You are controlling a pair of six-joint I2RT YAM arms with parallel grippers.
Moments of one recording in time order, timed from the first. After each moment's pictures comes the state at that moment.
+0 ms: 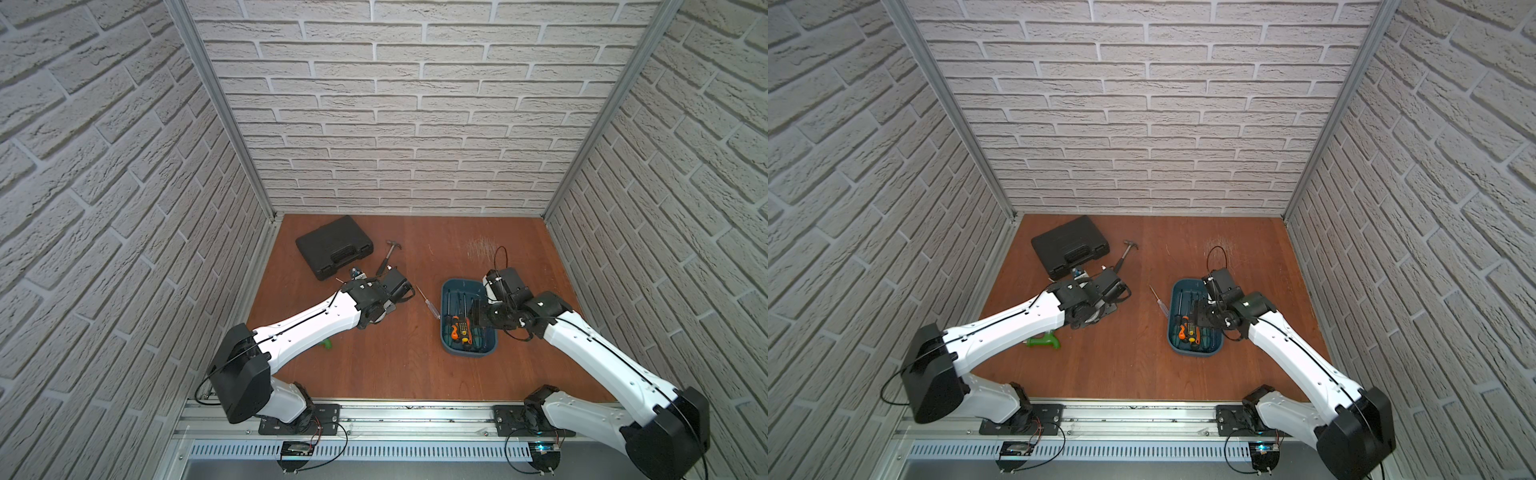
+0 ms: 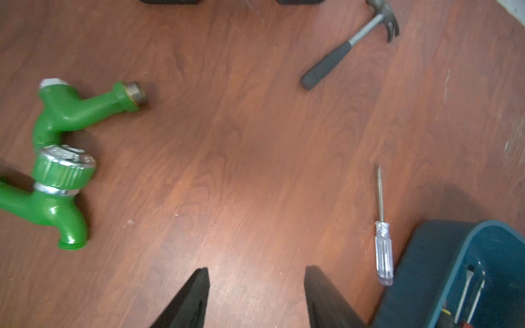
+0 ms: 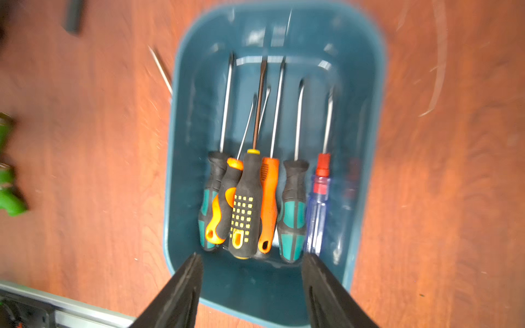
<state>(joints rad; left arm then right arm) -0.86 1.48 1.16 -0.90 -0.40 -1.25 0.42 1.06 0.90 -0.91 0.03 0.56</state>
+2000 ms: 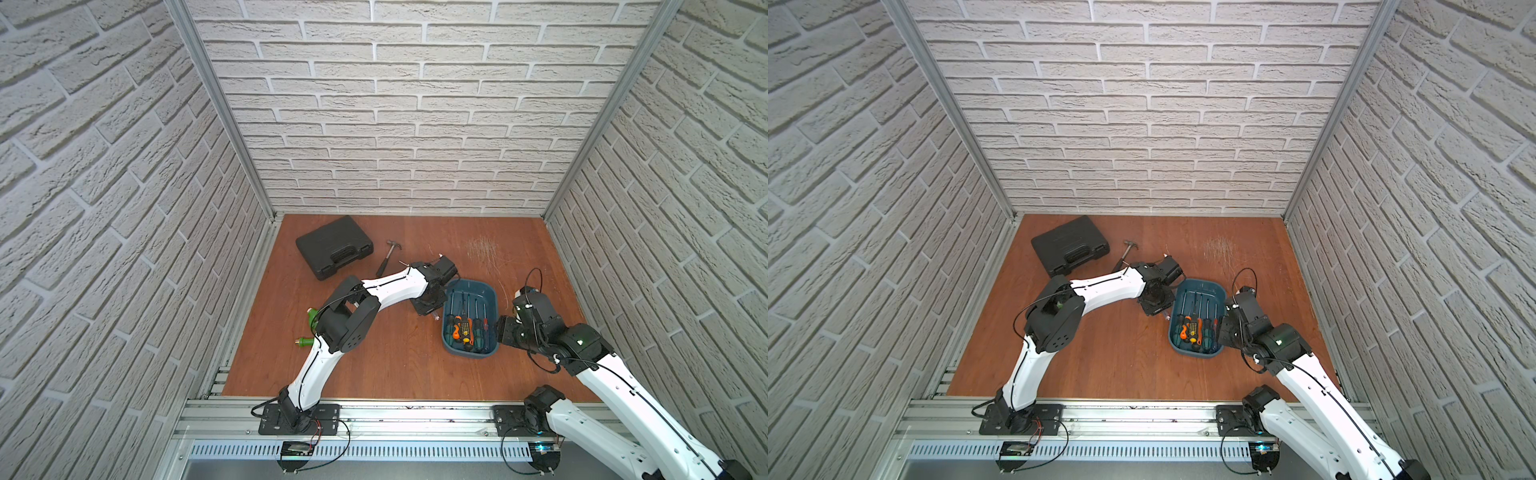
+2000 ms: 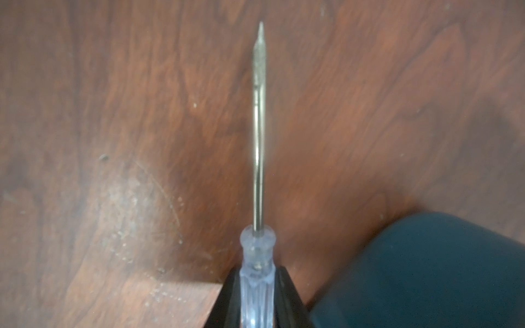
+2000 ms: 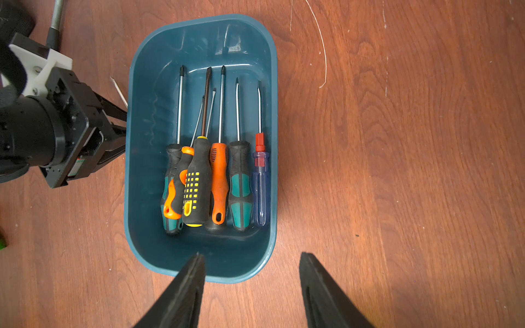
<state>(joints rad) -0.89 2.20 1.70 -0.79 0.01 -1.31 0.41 0.77 0.78 -1.07 0.17 0.67</state>
